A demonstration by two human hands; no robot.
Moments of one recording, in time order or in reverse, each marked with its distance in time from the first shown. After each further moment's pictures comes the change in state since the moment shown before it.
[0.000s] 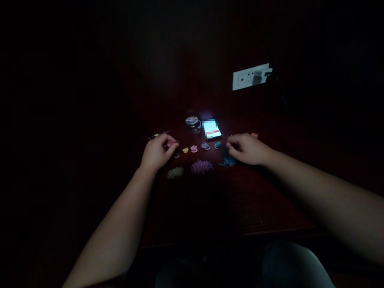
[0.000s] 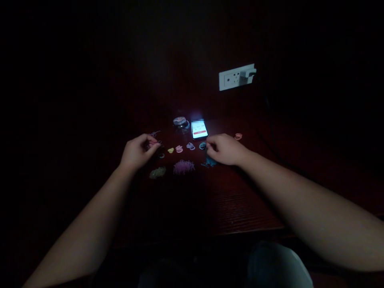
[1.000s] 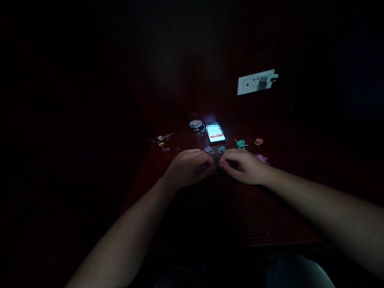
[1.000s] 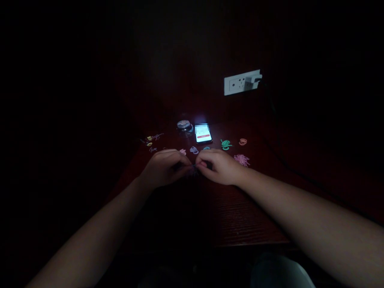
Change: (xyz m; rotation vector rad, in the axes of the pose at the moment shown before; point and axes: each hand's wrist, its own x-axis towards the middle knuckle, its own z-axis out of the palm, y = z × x) left_hand -0.011 0.072 0.016 -0.159 -0.147 0.543; right_hand -0.005 -0.032 0.013 0.265 0.073 -0.327
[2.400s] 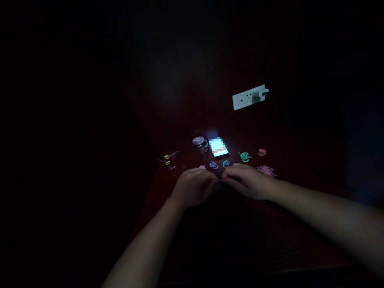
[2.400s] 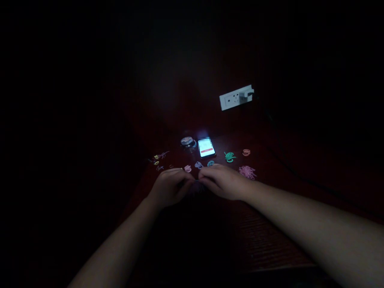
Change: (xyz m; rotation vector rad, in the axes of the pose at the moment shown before) left_hand 0.000 0.001 -0.003 0.058 -0.068 -0.059; right_hand 0.000 -0.004 0.003 -0.049 -0.040 0.080
